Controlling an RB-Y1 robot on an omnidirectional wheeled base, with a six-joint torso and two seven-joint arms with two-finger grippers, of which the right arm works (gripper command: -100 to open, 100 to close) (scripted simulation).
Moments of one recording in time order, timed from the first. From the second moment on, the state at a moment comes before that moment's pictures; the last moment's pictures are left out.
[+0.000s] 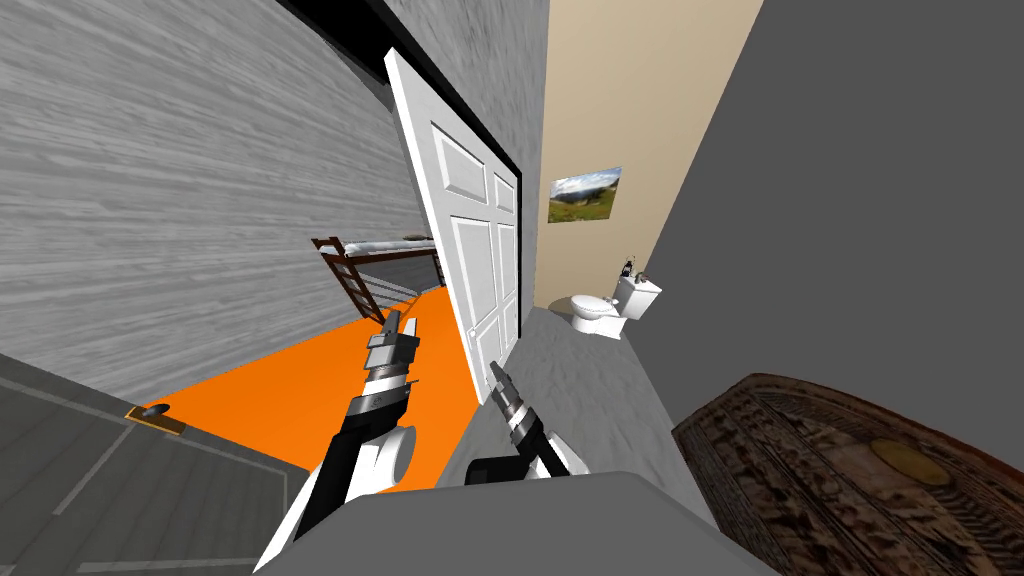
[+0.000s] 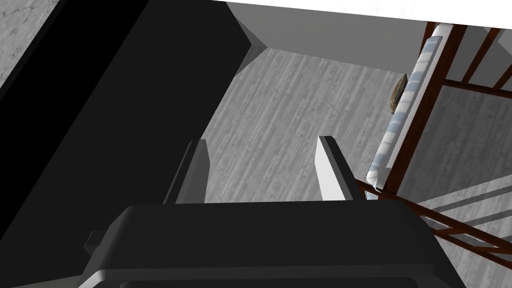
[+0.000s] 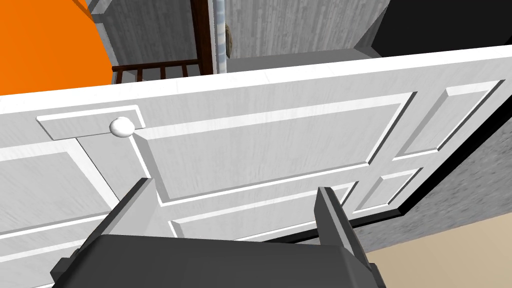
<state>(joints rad) 0.11 -0.14 0.72 -1.37 0.00 -0.65 -0.13</state>
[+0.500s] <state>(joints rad) 0.07 -0.14 0.78 -1.29 -0.01 -0.67 -0.13</state>
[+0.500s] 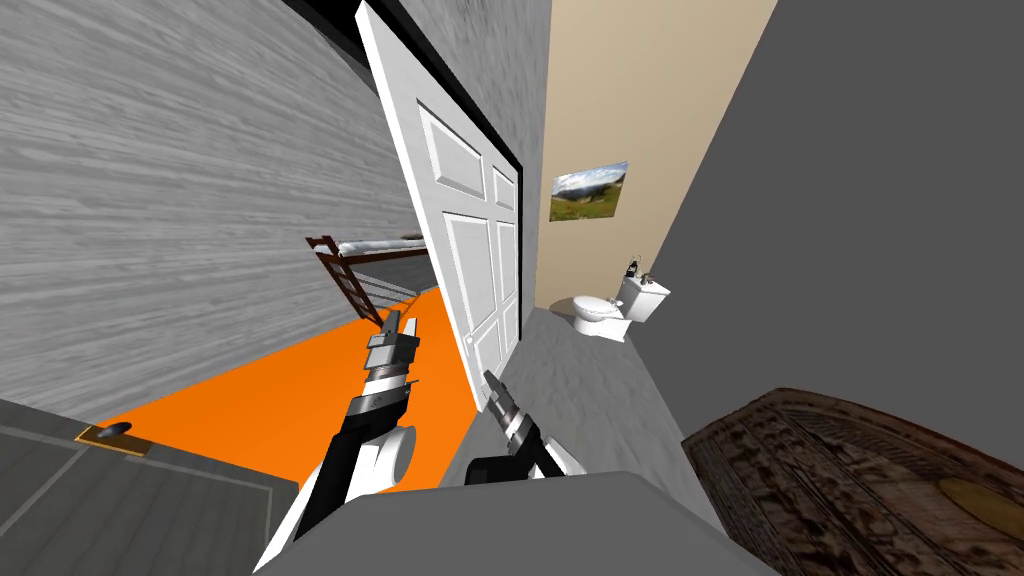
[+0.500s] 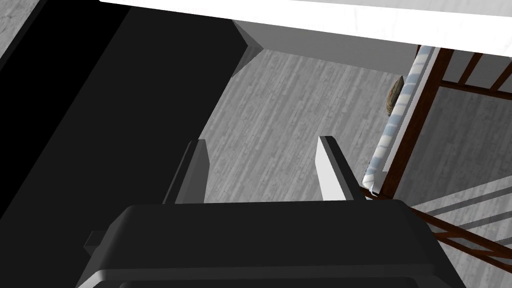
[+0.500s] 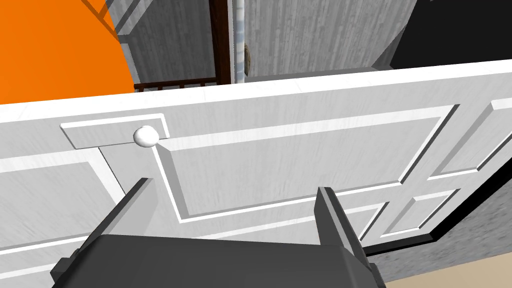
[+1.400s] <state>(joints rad) 0.00 -0.15 0.92 -1.10 -0.01 -0.71 -0.13</state>
